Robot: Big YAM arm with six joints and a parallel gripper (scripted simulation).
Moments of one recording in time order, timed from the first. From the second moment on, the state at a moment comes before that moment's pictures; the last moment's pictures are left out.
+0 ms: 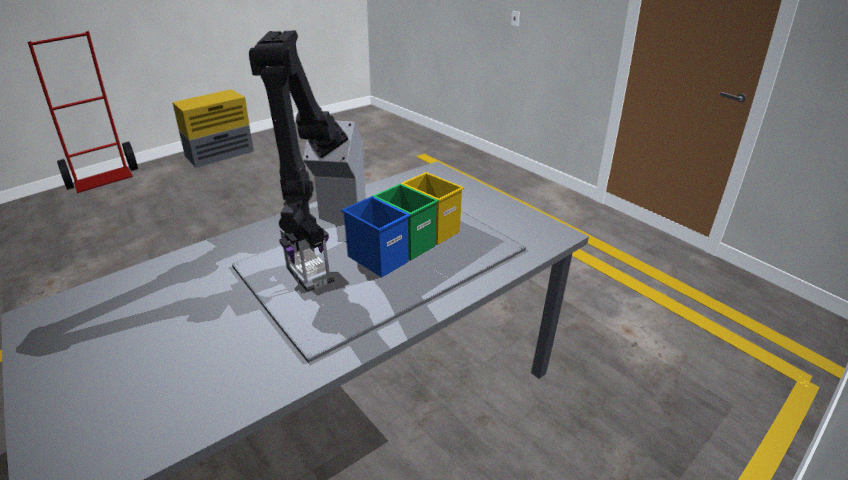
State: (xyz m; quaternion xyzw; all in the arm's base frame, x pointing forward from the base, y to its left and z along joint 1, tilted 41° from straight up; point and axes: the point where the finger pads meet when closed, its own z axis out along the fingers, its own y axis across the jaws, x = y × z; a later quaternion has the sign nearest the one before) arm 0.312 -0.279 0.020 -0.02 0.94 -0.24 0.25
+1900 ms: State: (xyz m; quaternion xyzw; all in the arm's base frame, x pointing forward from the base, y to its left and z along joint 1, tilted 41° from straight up) arm 0.325 -0.290 0.003 -0.02 0.94 -0.24 0.25
